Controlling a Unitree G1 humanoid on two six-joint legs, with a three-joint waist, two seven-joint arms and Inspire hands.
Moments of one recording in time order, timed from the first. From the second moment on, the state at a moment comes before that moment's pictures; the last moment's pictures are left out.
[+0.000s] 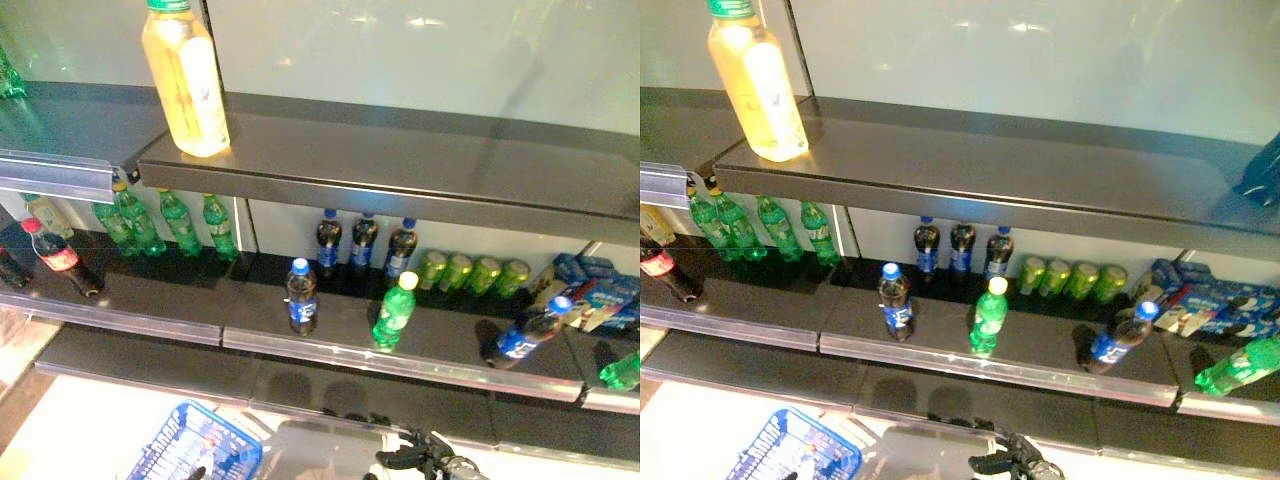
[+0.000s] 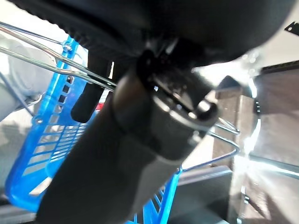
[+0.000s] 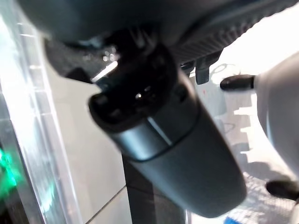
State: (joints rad) left arm 0.10 0.24 0.13 1.19 -0.96 -0.18 0.27; right arm 0.05 -0.25 0.31 0.96 0.32 0.02 0.08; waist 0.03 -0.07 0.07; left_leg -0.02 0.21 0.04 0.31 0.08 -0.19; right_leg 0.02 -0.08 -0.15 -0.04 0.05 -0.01
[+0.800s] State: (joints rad) left arm 0.06 0.17 0.10 1.20 -1.03 -0.15 0.26; right arm -0.02 -0.18 0.34 0.96 0.31 0.02 0.05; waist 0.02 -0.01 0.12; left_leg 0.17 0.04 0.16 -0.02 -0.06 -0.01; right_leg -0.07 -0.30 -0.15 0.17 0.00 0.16
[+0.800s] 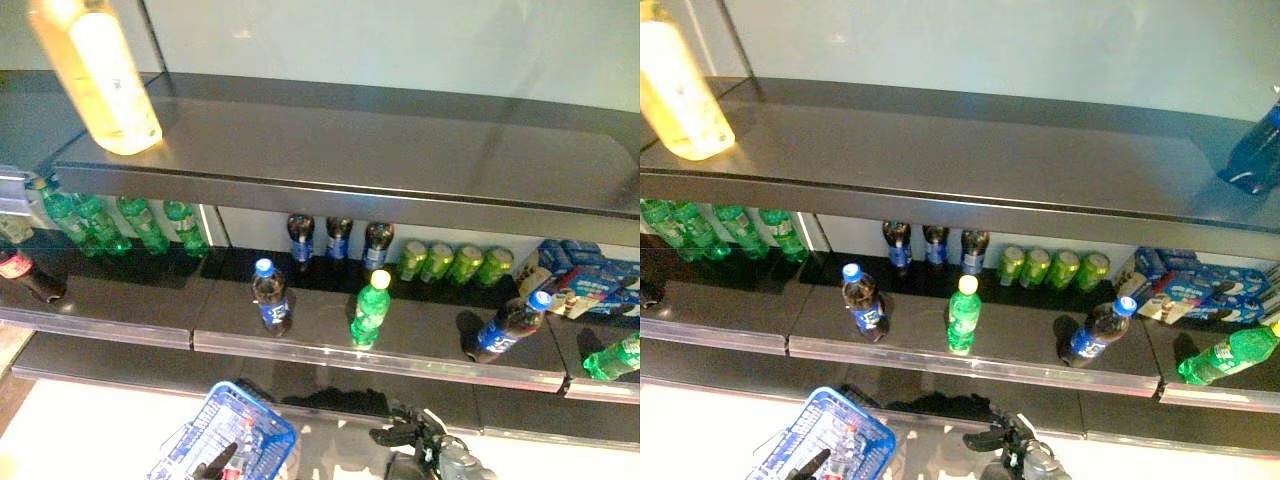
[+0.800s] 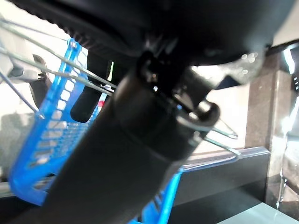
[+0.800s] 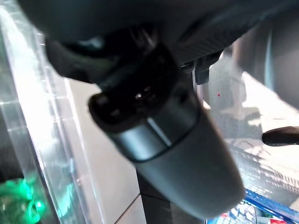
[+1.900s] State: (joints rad) left arm 0.08 0.19 0.06 1.20 -1.03 -0.16 0.25; right arm 0.02 -0.20 0.32 0.96 0.31 0.02 0.05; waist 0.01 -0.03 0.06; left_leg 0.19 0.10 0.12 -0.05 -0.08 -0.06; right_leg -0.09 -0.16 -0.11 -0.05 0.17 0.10
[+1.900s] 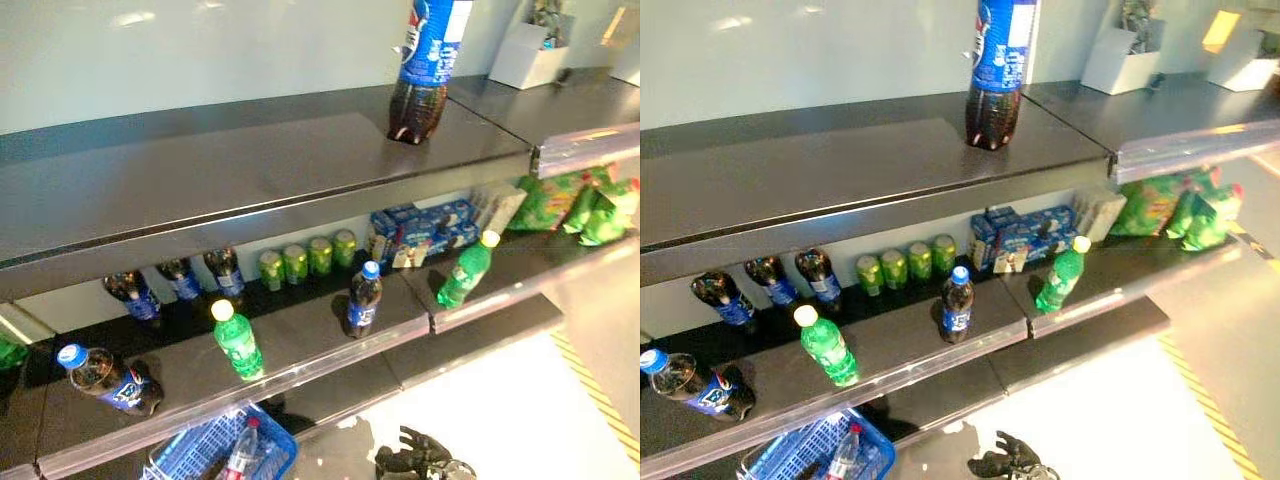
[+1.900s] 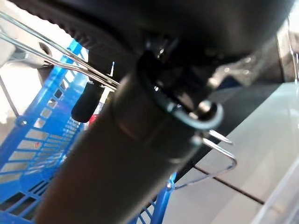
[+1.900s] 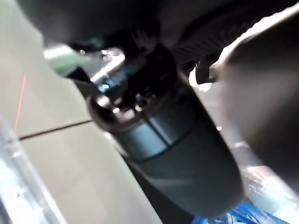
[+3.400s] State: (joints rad) left arm 0.22 0.16 0.21 1.12 -0.95 -0.12 0.25; right arm 0.25 -0.58 -0.14 -0.26 0.59 -0.04 0.25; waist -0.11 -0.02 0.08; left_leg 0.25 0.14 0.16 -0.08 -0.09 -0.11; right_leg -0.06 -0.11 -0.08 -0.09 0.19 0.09
